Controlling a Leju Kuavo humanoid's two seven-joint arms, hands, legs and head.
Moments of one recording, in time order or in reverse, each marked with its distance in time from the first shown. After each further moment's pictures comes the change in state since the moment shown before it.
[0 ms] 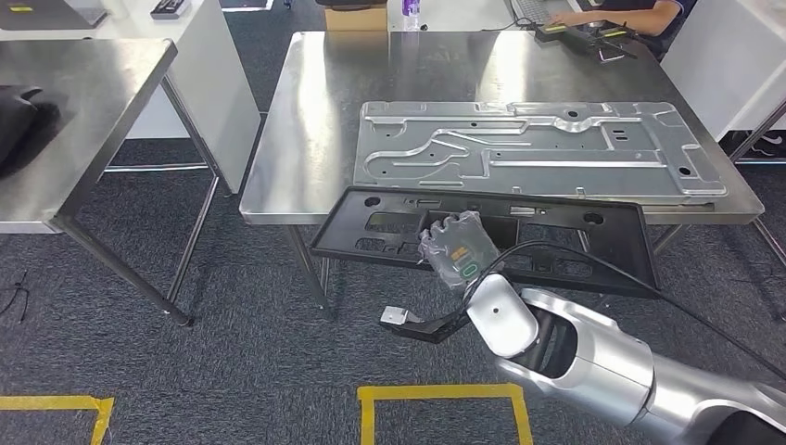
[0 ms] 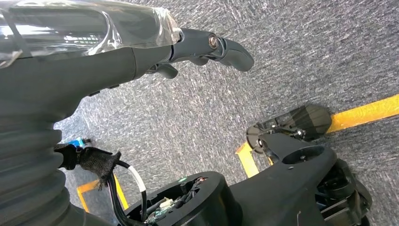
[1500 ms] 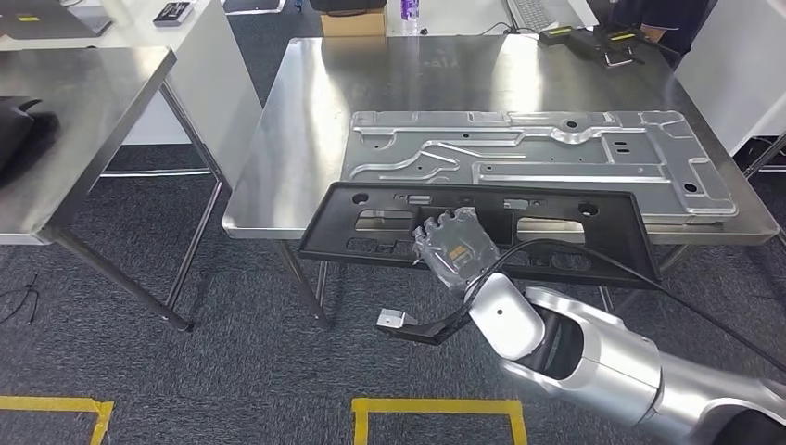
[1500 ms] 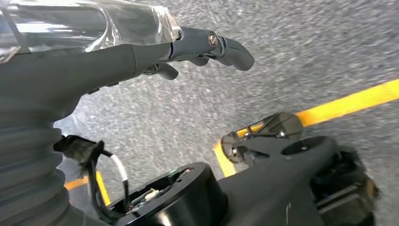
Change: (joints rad) left arm -0.010 -0.014 0.002 0.000 -0.036 0.039 0.000; right arm -0.023 -0.007 0.015 -0.033 0.006 -0.033 -0.037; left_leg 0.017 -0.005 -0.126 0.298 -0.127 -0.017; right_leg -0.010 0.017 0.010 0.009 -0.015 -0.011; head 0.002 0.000
